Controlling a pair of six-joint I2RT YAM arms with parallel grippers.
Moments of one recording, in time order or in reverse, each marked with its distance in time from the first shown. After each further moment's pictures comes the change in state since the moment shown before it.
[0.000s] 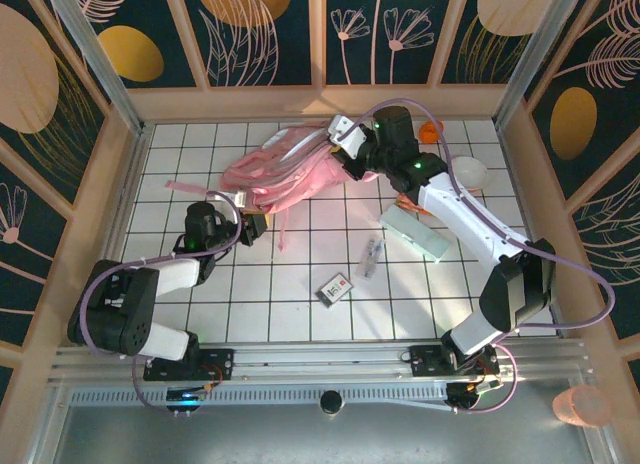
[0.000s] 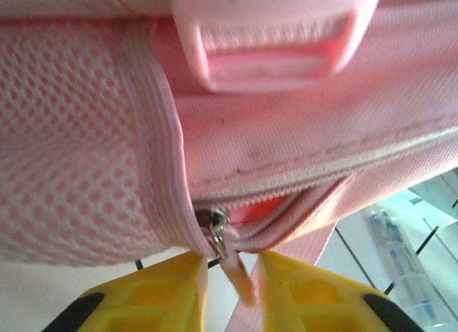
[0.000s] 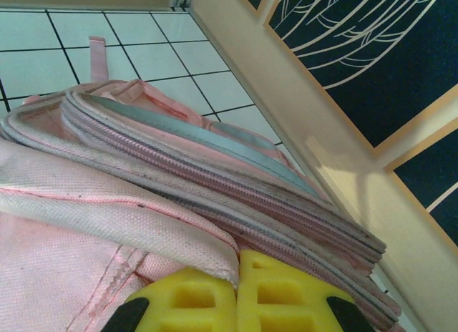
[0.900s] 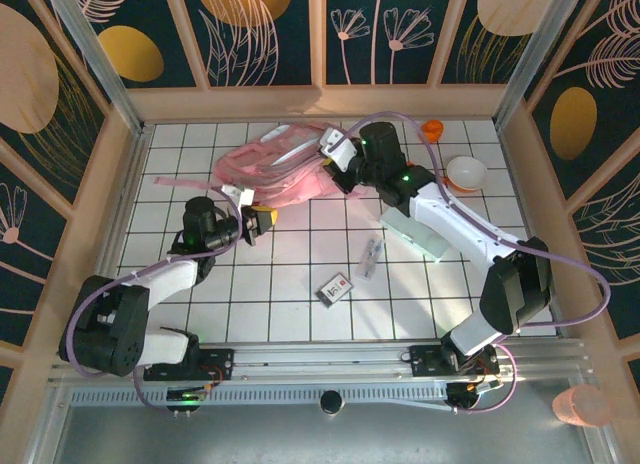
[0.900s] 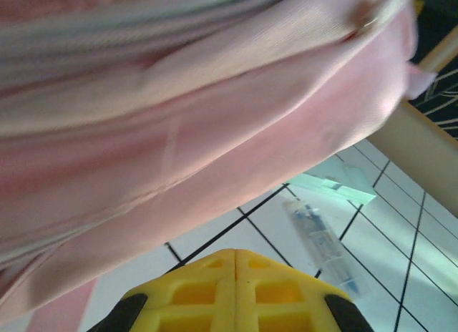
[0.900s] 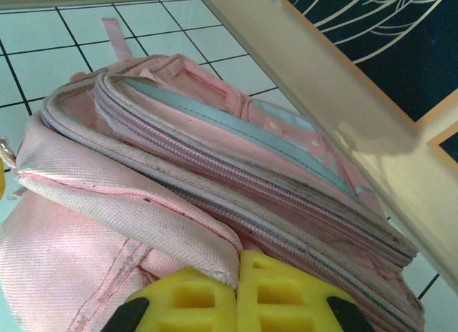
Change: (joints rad) left arm -0.043 -0.118 0.055 -0.065 0.154 0.064; right arm 0.071 -0.005 -0.105 0.071 0.075 0.119
